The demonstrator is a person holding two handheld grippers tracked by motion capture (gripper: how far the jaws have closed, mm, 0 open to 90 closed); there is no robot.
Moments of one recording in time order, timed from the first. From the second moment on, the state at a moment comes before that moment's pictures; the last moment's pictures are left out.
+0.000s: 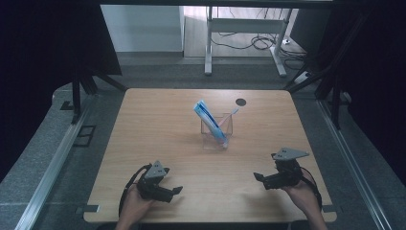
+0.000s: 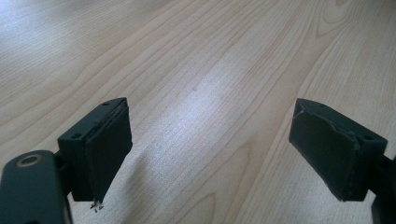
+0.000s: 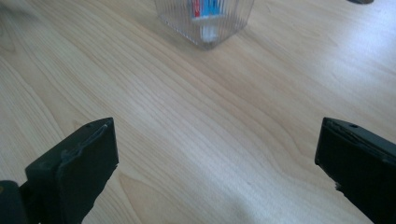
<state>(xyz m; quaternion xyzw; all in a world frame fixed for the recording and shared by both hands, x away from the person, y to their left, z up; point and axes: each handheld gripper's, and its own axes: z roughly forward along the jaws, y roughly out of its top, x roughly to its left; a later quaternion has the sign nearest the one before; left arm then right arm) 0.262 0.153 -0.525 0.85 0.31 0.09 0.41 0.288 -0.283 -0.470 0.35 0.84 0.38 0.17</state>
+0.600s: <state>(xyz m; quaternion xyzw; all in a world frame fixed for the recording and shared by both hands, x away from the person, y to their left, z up) 0.262 0.153 -0.526 0.86 0.31 0.09 0.40 0.277 -0.296 -0.512 0.38 0.83 0.37 0.16</state>
